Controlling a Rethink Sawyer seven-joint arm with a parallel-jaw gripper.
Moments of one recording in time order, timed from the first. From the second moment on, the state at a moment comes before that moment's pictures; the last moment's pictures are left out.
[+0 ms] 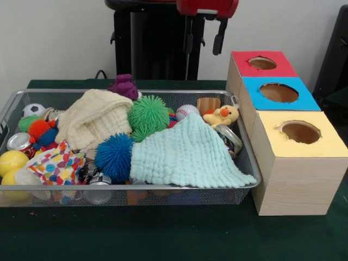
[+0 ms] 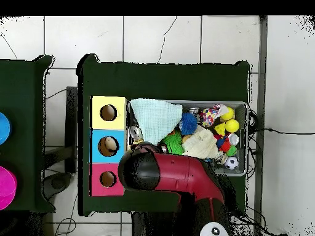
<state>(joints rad) -0.20 -0.95 0.01 1.89 -0.09 0.54 1.57</state>
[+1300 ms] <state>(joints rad) -0.23 -0.91 0.01 1.76 -0.10 0.58 1.57</state>
